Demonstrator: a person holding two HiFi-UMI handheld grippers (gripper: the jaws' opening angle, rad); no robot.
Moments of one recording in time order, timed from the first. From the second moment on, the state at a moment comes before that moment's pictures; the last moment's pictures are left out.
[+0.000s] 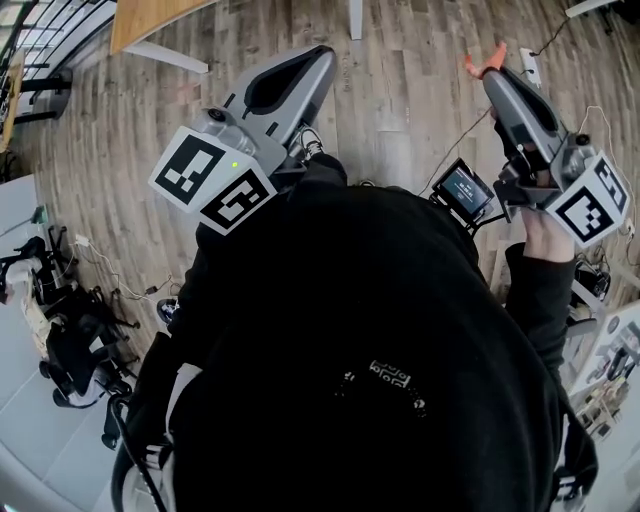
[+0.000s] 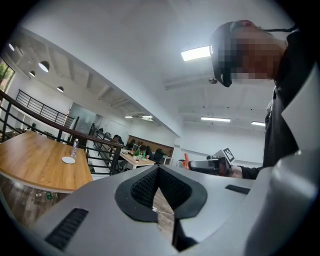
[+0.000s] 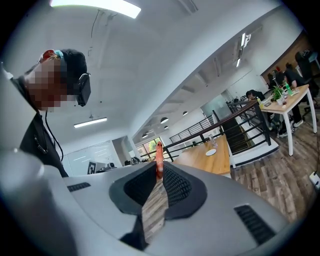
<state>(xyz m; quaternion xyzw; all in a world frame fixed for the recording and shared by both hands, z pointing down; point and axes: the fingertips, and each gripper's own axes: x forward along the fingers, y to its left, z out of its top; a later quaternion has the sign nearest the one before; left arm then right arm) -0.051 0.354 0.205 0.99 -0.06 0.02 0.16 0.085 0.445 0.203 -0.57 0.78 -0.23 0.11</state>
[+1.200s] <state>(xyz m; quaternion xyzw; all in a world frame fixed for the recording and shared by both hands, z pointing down) -0.093 0.129 0.232 0.98 -0.06 0.04 0.18 0.053 0.205 0.222 -0.56 0.78 -0.27 0.10</state>
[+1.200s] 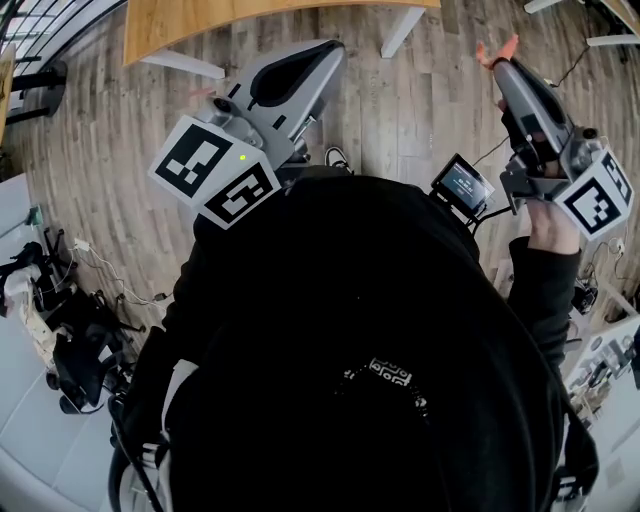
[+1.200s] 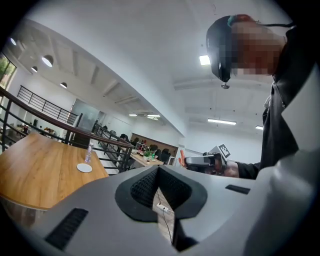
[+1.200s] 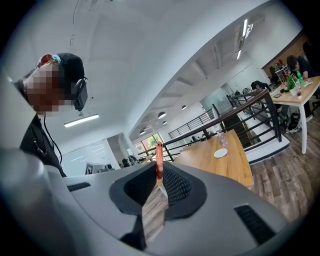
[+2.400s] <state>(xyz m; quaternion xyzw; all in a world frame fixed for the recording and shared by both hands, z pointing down) -0.124 0.064 0.229 0.98 -0.12 0.00 0.18 0.025 0.102 0.210 -0.49 0.83 -0.26 0.07</state>
